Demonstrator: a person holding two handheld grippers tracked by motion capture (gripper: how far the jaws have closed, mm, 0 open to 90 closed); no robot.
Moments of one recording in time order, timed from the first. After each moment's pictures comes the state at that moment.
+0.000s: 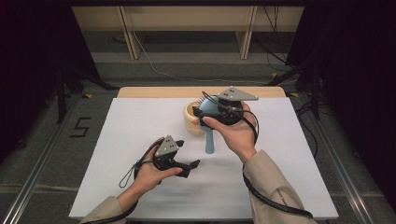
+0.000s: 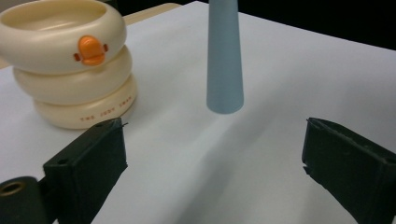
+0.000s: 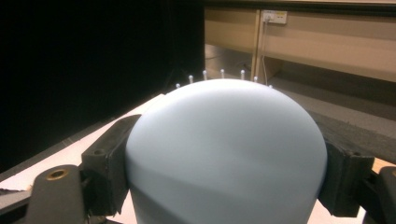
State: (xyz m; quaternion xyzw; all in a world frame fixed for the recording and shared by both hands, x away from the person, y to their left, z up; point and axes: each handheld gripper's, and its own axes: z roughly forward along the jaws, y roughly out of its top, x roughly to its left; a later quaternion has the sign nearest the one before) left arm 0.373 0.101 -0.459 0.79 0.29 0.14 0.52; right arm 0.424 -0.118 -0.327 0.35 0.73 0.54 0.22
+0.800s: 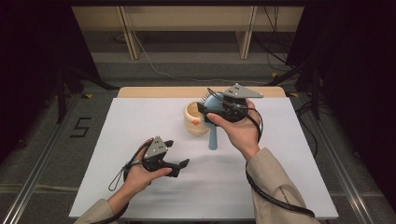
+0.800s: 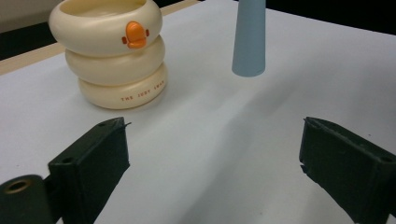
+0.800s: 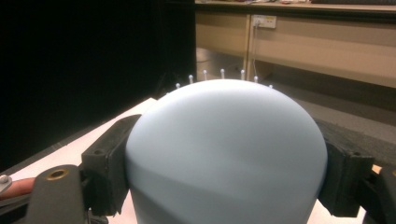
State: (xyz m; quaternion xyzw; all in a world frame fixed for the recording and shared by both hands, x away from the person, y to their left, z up) left arm 0.370 0.128 -0.462 0.79 0.30 0.17 0.51; right arm 0.430 -0.129 -0.323 0.36 0.72 0.54 0.23
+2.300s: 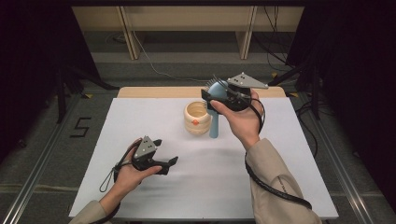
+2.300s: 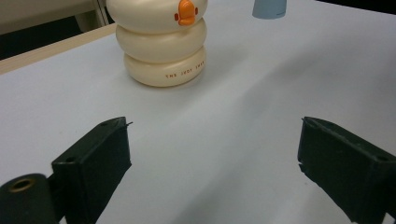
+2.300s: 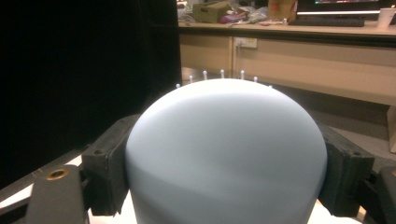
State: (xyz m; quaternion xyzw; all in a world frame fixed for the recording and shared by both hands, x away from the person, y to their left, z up) left arm 0.374 0.157 -0.470 0.78 0.33 0.19 0.50; right arm 0.449 -0.135 -0.308 0.37 0.69 0.56 0.26
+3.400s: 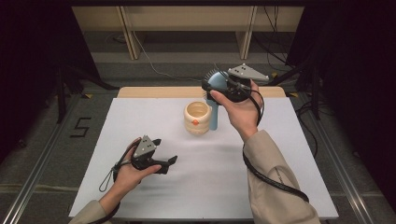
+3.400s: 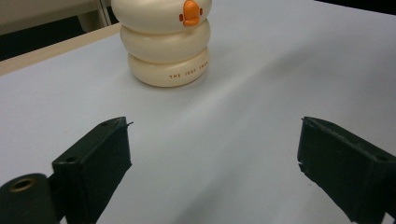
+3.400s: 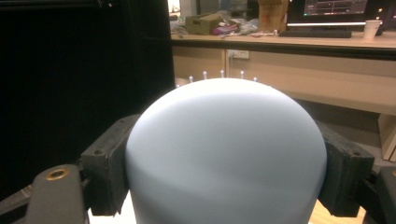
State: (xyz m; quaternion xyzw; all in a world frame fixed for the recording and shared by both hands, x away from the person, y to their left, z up) left arm 0.375 0.158 -0.470 0.78 0.33 0.19 0.49; right arm 0.464 -0.133 -0.294 0.38 0.67 0.57 0.27
